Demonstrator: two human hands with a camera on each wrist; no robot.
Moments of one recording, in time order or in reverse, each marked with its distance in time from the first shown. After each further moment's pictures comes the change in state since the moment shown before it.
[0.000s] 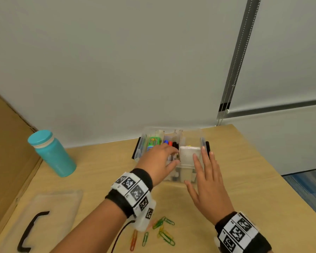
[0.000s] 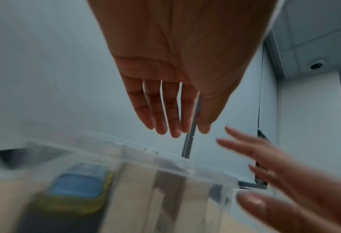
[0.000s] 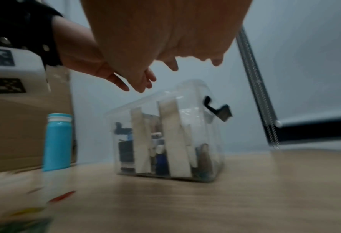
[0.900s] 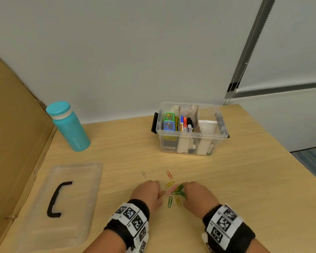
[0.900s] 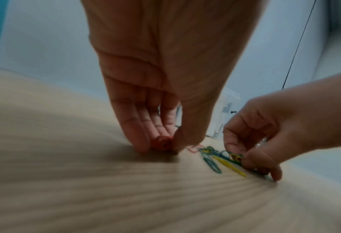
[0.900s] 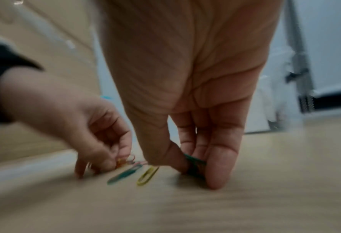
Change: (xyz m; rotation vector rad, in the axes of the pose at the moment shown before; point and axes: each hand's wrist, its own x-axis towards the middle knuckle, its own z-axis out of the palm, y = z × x) left_hand -0.142 -0.085 0.080 0.019 -0.389 -0.321; right_hand -0.051 -0.107 0.047 0.024 -0.692 0.193
